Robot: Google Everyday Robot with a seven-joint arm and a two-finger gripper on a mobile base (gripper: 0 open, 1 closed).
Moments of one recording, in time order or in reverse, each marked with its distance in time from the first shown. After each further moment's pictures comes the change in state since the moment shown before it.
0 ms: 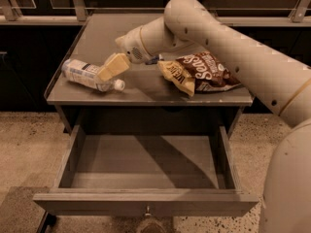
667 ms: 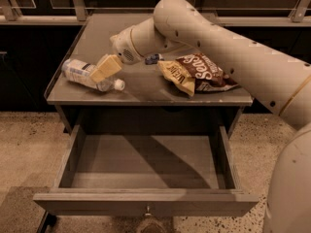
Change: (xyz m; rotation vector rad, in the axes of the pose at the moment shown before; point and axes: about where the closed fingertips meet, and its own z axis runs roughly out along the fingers) arm -0.010 0.006 0.016 0.052 0.019 -0.042
